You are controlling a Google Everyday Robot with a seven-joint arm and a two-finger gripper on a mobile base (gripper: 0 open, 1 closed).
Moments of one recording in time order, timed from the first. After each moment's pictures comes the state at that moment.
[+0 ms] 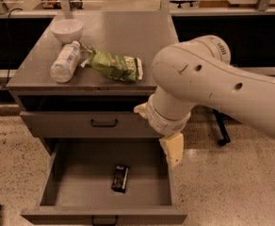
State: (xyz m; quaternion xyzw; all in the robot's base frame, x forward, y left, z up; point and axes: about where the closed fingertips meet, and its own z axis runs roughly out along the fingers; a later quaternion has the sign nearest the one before) arm 0.459 -0.045 0.784 -0.86 0.50 -0.03 0.12
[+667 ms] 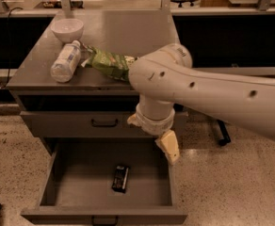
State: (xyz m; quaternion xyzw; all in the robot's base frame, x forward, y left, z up) arm 0.481 -0.048 0.731 -0.91 0.42 -0.03 0.03
